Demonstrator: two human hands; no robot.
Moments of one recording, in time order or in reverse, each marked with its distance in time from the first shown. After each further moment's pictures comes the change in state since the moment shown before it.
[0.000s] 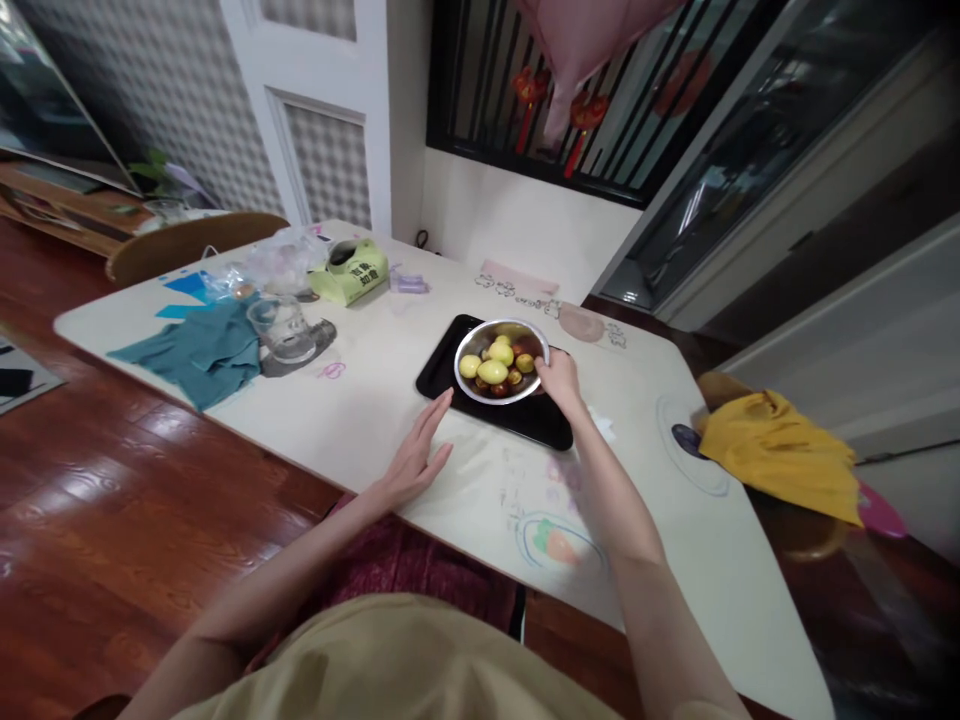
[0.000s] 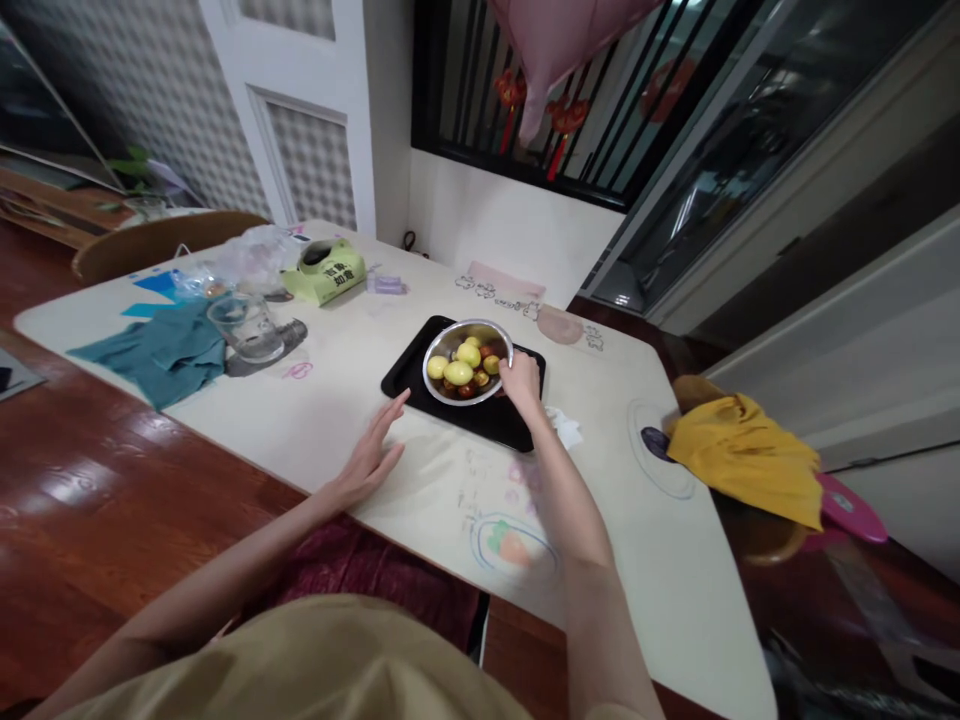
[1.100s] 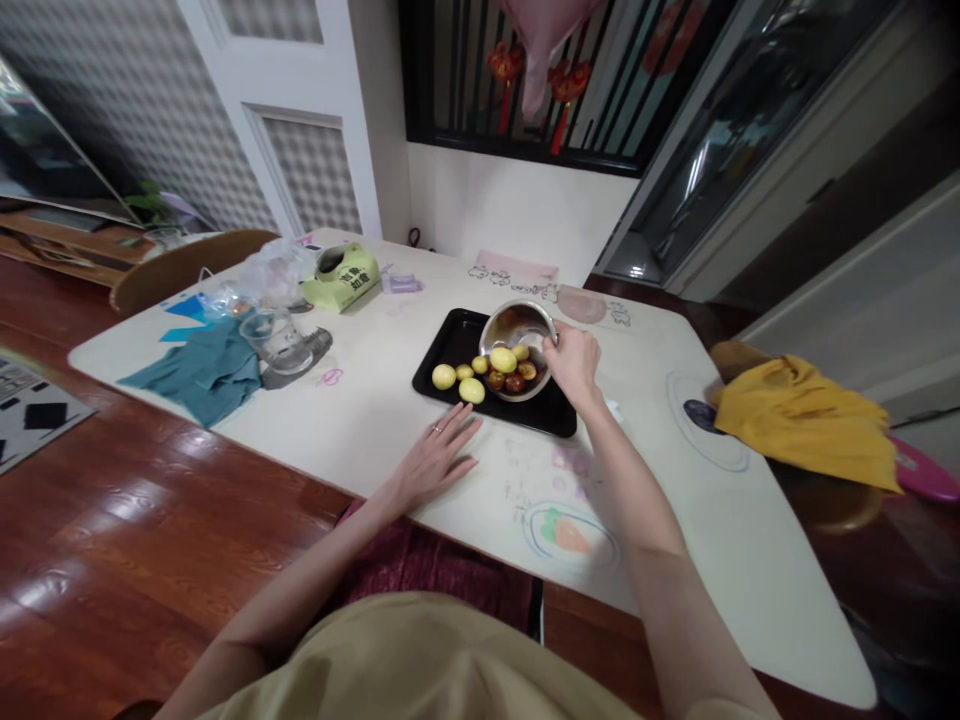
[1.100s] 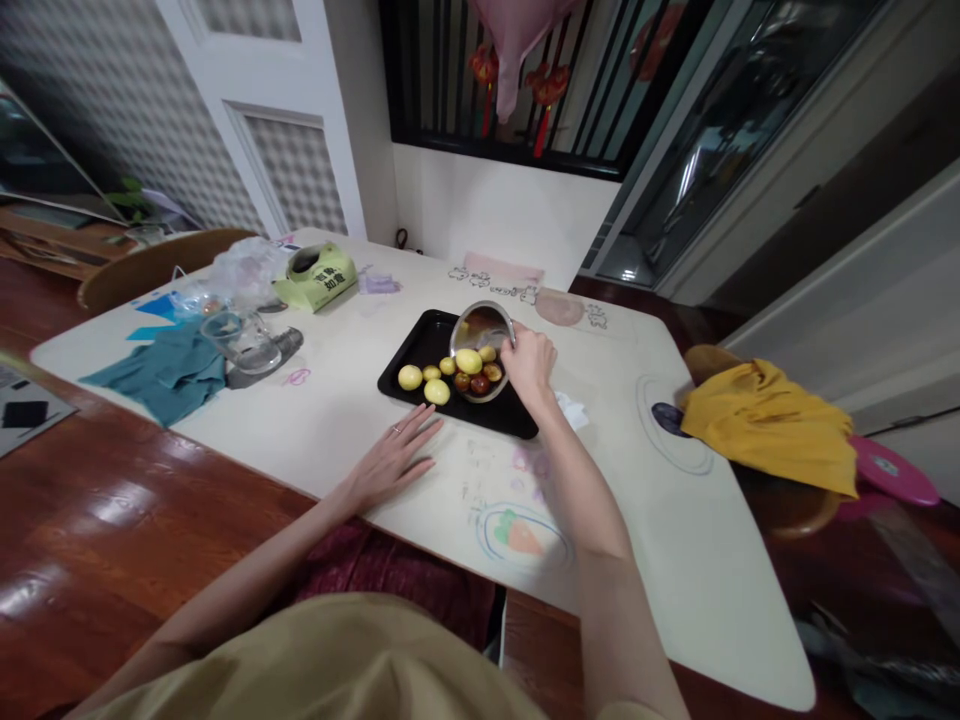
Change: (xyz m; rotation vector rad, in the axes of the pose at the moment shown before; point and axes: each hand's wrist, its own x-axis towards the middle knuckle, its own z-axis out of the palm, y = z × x) left_hand 0.004 -0.008 0.014 0.440 -0.391 0.038; right_hand -0.025 -0.018 -0.023 -0.435 0.287 -0.121
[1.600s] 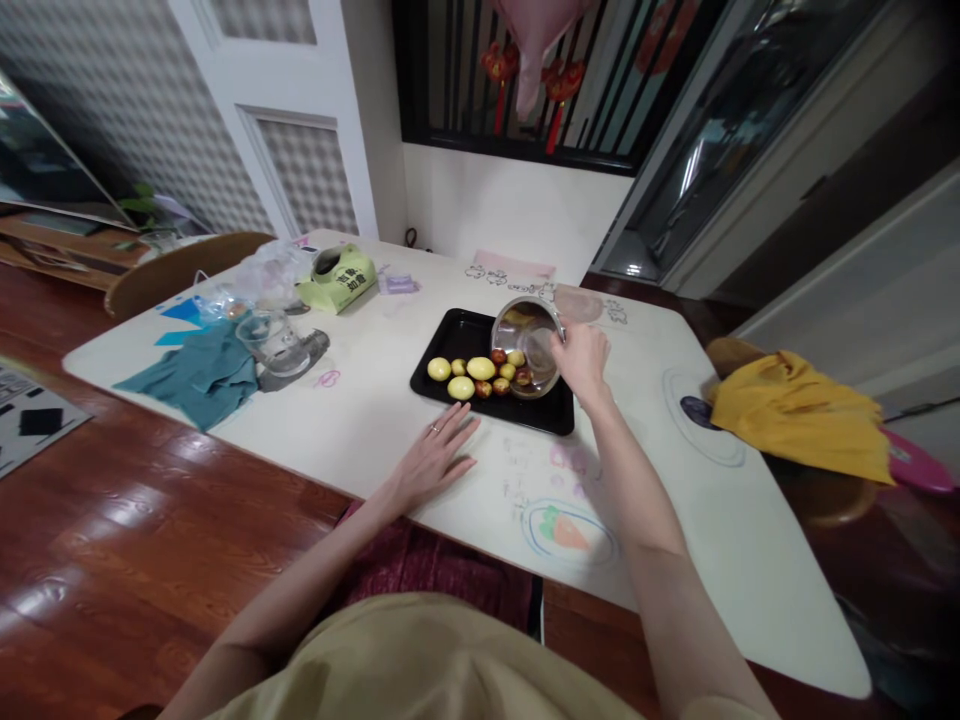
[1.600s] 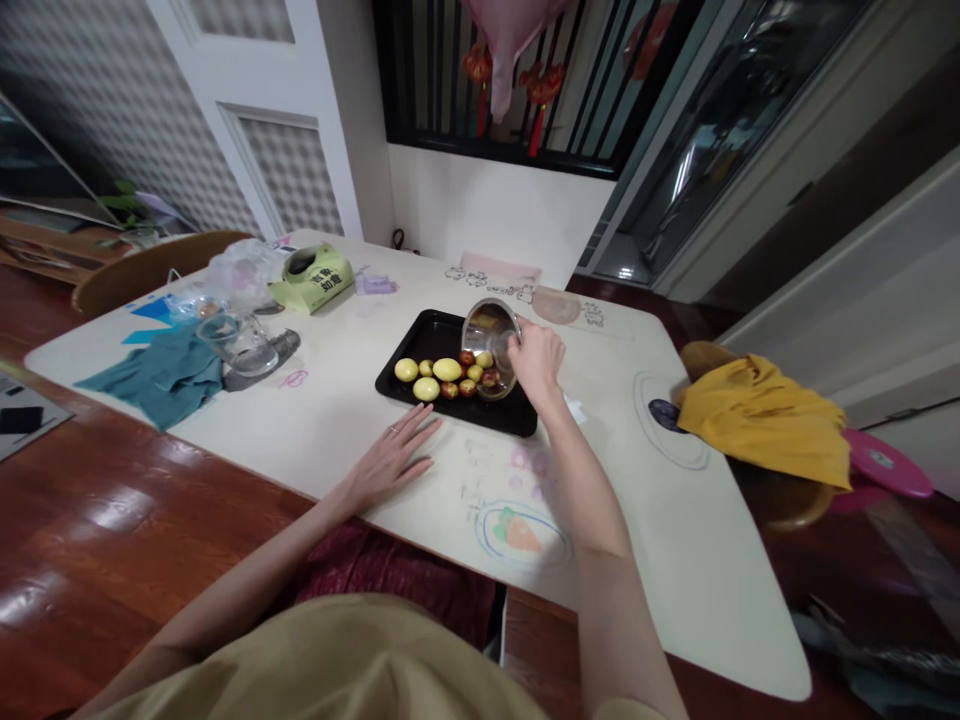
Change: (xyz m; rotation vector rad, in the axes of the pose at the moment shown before) left_hand 0.000 -0.002 0.002 -0.038 0.042 0.025; right_hand 0.003 0.008 -0.012 -0.035 0.006 0.007
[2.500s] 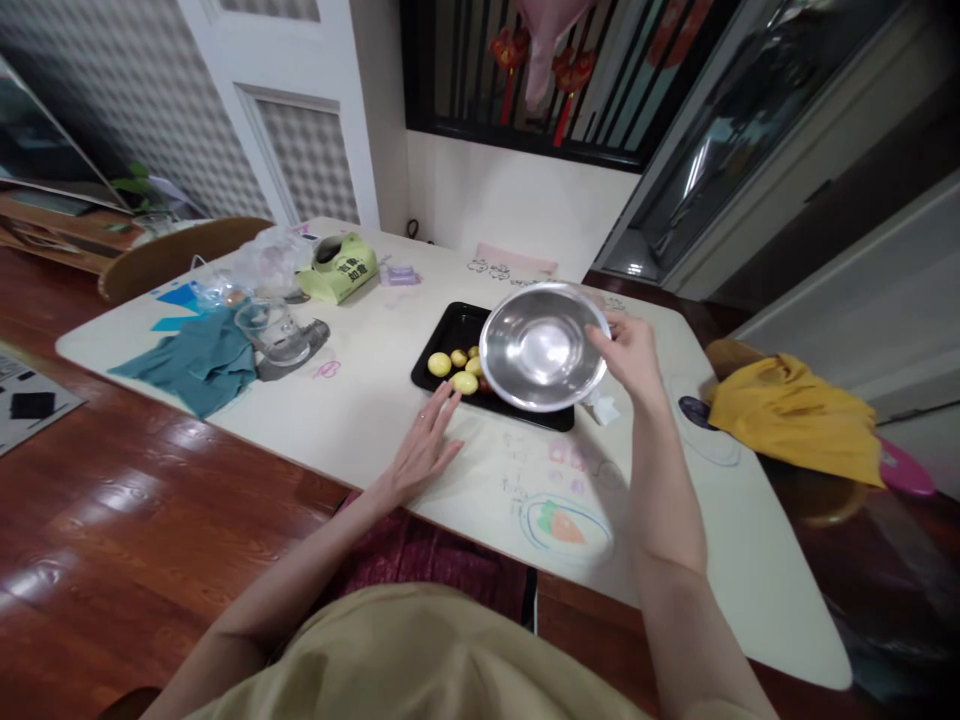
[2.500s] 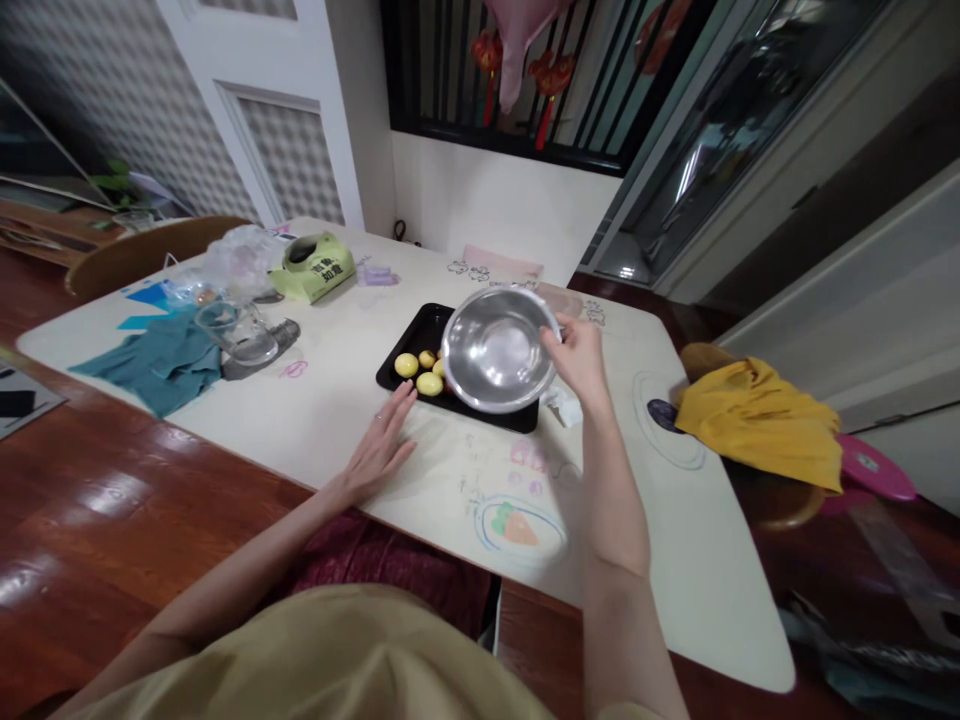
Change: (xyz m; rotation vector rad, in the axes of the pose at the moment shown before) left_hand -0.001 0.006 -0.013 -0.157 0.195 -0.083; right_hand -0.002 0.048 -0.034 0.617 -0.049 -0.081
